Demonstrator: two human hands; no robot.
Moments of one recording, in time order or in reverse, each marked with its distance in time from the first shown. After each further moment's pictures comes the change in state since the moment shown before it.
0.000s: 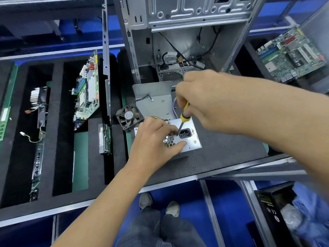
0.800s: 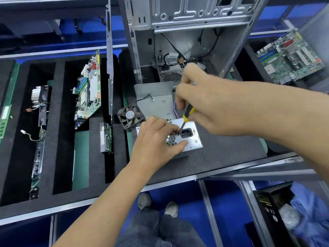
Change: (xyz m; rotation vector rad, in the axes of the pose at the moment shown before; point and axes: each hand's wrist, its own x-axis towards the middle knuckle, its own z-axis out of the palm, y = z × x) left_hand 0.000 0.002 -0.001 0.026 -0.004 -0.008; right_hand -0.004 0.004 0.000 0.079 -0.010 -0.064
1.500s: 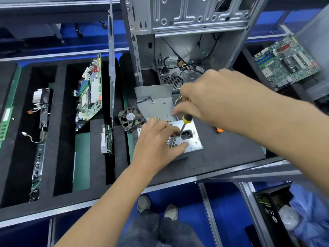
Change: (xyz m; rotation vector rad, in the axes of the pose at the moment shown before) left_hand -0.001 0.002 0.000 -0.001 0.008 -0.007; right_hand 0.001 -0.010 -0.007 -0.139 0.103 0.153
